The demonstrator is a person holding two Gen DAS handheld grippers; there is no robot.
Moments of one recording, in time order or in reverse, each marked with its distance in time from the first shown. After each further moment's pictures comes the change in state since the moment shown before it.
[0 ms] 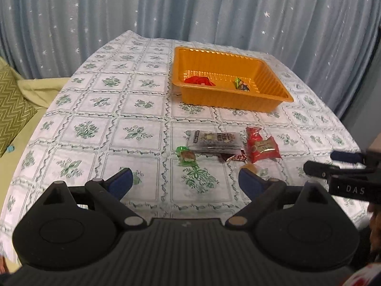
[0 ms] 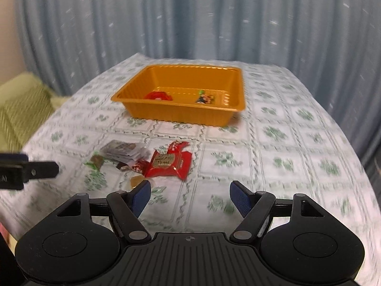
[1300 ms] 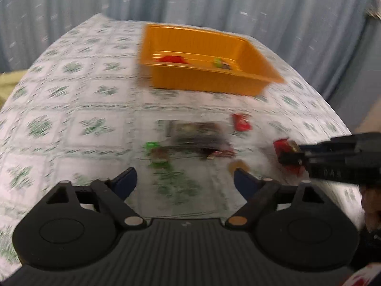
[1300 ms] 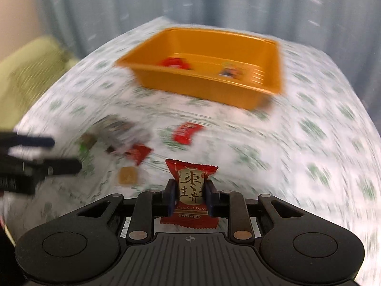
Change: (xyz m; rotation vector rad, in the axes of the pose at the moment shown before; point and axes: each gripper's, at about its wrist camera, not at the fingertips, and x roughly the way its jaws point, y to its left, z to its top) left arm 0.064 -0.017 0.000 0.067 0.066 -0.144; right arm 0.069 -0.015 0.010 -0.020 0.156 0.090
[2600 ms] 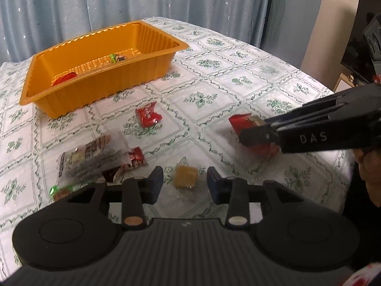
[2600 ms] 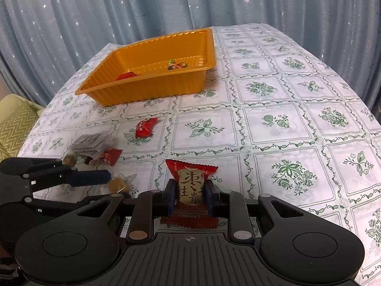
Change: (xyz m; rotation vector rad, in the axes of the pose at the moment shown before) left arm 0.045 -0.070 0.000 0.398 0.045 -0.207; right arm -0.032 -0.026 -0.031 0.278 -0.064 -0.060
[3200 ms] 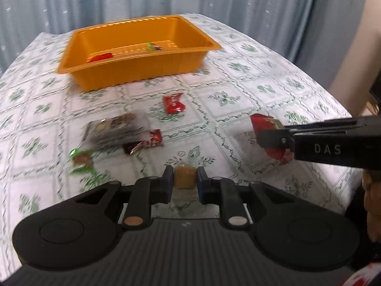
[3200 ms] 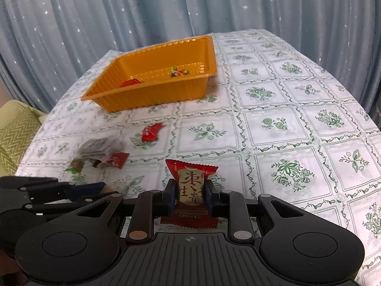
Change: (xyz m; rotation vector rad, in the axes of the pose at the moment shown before) left arm -0.026 -0.007 -0.010 -0.212 0.015 0.140; right arm -0.017 0.007 -0.005 0.013 -0.039 0.004
